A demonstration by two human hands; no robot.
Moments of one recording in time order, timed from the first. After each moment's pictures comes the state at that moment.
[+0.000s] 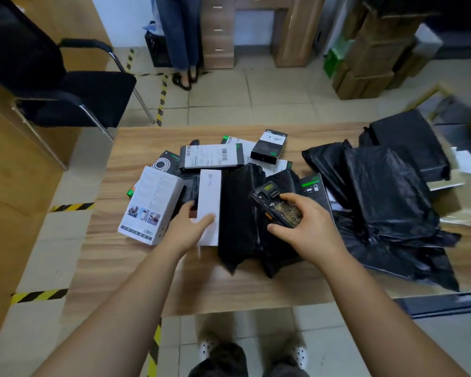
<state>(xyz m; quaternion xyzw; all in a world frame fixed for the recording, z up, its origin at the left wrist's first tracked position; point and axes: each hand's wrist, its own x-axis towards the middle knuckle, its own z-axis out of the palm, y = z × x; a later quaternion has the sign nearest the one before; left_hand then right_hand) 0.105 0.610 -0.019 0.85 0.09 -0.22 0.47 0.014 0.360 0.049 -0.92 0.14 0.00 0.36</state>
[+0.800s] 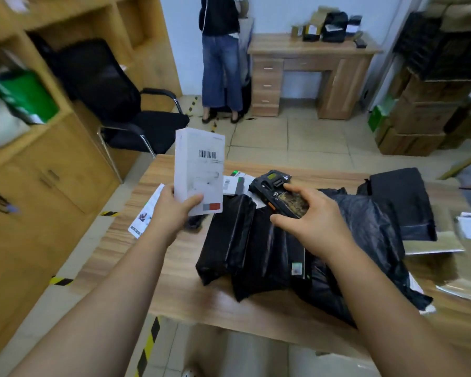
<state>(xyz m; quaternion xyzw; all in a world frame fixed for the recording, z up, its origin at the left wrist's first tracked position) 0.072 0.538 0.097 0.77 0.16 0.03 0.62 0.019 0.259 0.139 -0.91 0.00 -0.04 0.42</state>
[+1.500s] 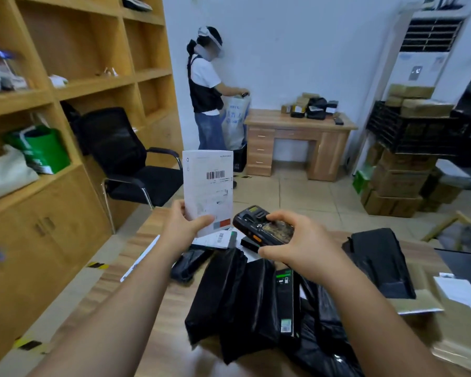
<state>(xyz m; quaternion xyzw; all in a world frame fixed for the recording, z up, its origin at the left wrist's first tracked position) 0.081 0.508 0.175 0.78 0.07 0.10 0.61 0.005 0.260 0.234 -0.92 -0.06 0.00 0.38</state>
